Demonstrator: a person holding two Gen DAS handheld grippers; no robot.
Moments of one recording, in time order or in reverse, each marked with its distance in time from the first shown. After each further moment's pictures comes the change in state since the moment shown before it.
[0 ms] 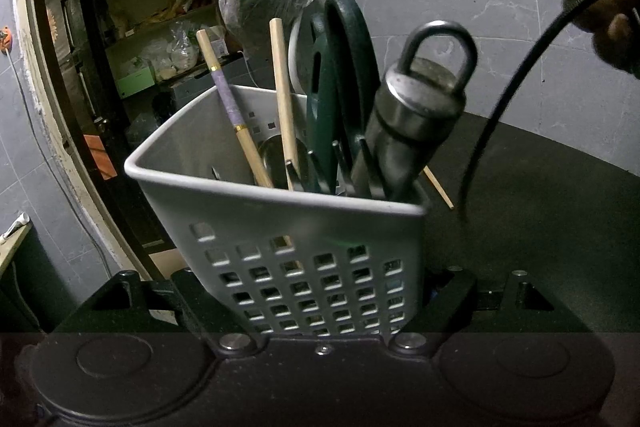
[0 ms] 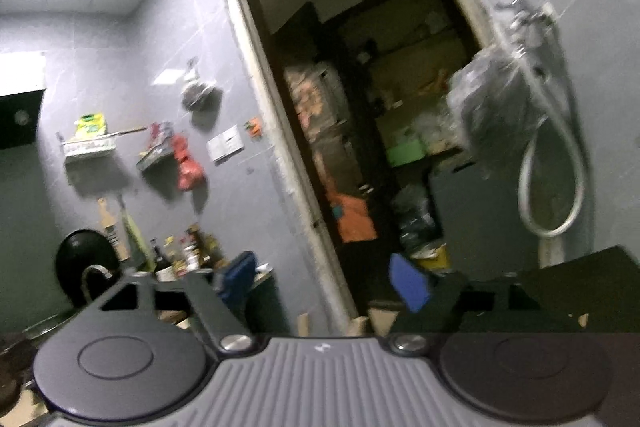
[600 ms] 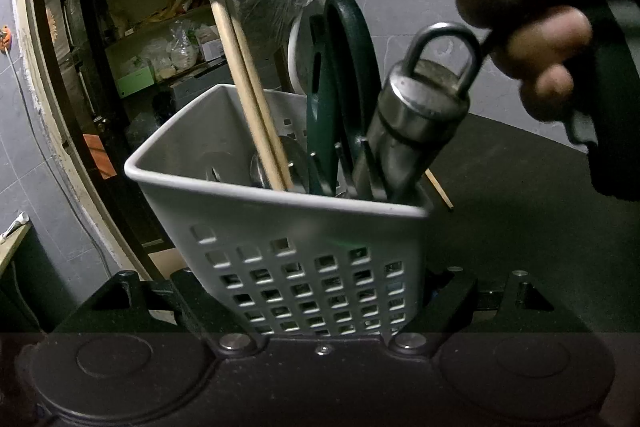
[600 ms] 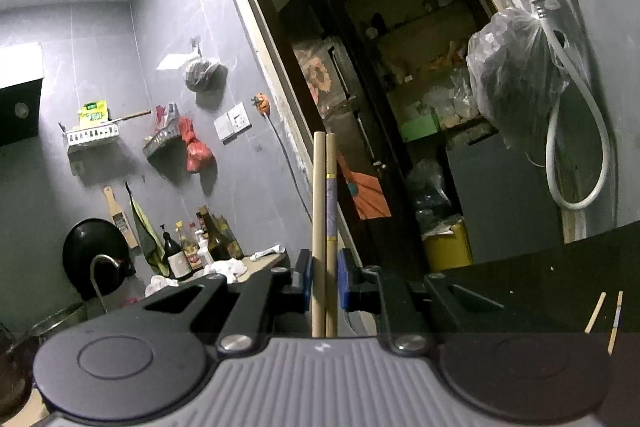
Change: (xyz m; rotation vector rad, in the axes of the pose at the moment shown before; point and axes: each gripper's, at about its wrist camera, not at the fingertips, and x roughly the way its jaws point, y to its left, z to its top) left arm 0.000 0.000 0.000 -0.002 0.002 0.000; right arm 0.052 0.014 -0.027 0.026 0.095 0.094
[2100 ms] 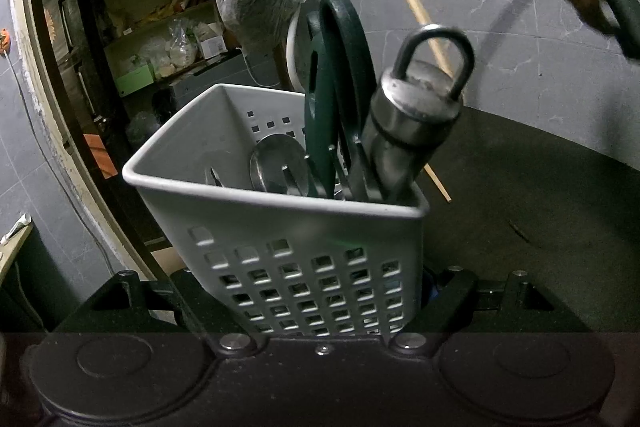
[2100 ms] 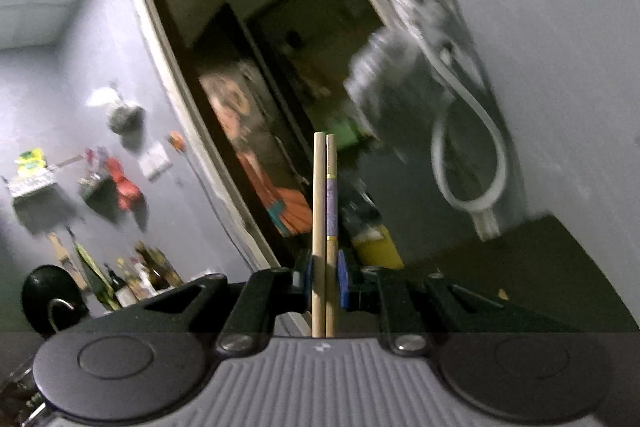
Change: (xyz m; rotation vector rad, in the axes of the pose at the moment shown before) left arm 0.000 -0.002 0.006 0.011 0.015 0.003; right arm -0.068 -0.082 0.056 0.112 -0.073 -0.163
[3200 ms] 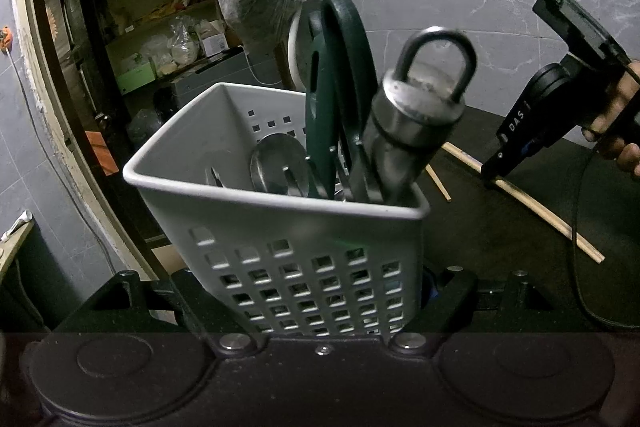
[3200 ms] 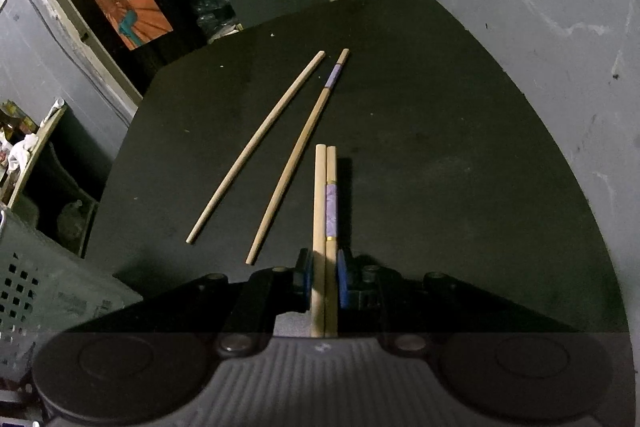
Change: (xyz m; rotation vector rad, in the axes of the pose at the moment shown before) left arm -0.003 0.001 0.002 -0.003 0.009 0.001; right arm 0.024 -0.085 -0.111 0.115 0.666 -0.448
